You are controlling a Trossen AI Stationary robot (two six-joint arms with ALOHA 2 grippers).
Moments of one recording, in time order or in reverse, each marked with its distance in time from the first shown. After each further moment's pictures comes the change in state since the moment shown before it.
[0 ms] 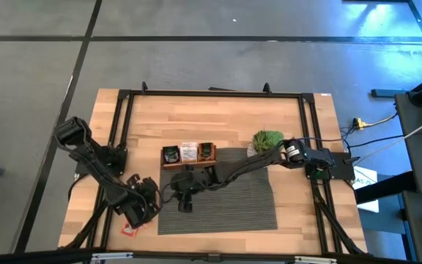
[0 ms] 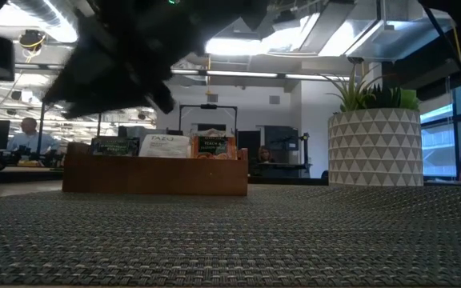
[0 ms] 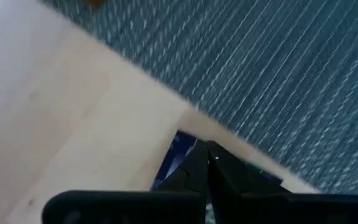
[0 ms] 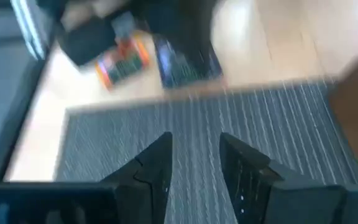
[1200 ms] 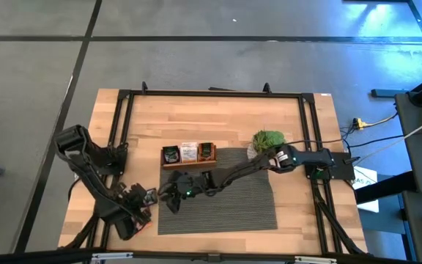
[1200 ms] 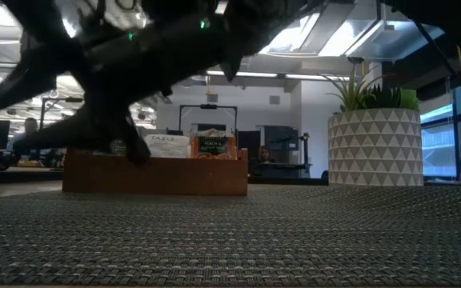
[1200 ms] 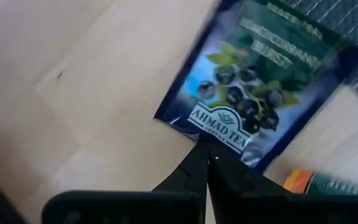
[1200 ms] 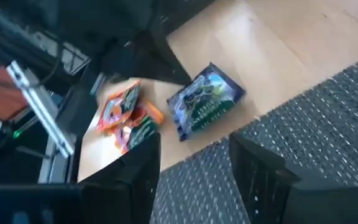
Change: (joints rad) left arm -0.158 0.090 0.071 -0.148 0.147 -0.341; right arm -0.002 0.142 0.000 0.350 0.032 0.445
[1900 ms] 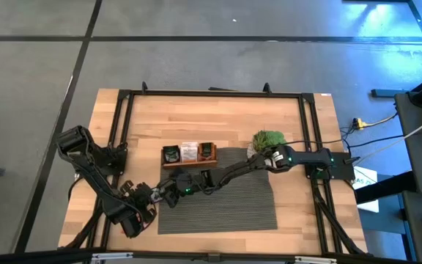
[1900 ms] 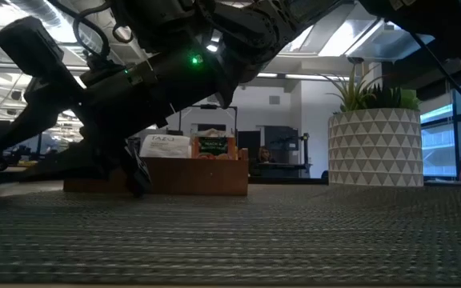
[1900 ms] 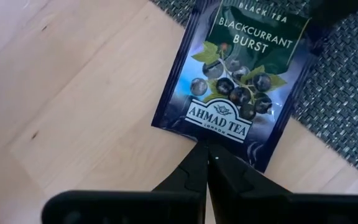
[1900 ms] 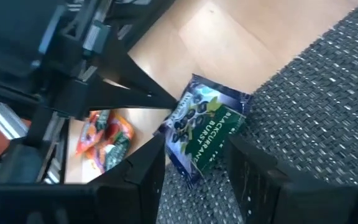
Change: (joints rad) left arm 0.067 0.024 -0.002 0.058 -0.121 0.121; right arm -0.025 0.064 0.002 0.054 0.012 0.152
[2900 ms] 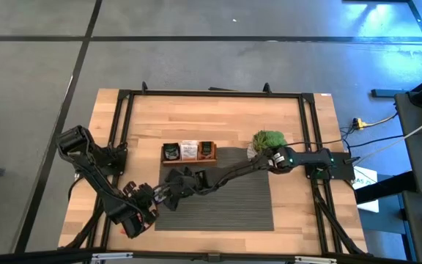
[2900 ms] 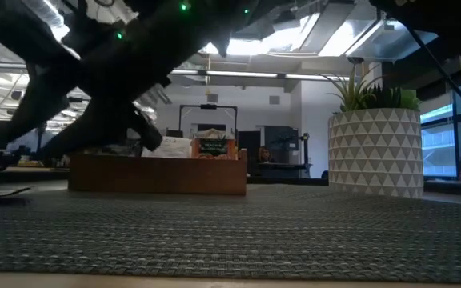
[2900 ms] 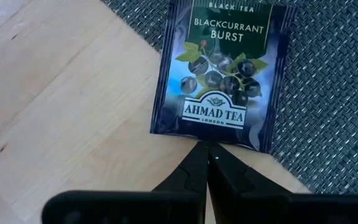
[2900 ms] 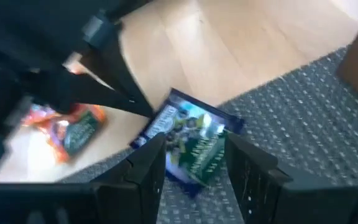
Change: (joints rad) left arm 0.002 0.000 0.000 0.047 -0.011 0.016; right arm 0.022 -0.007 0.211 -0.401 0.117 -0.270
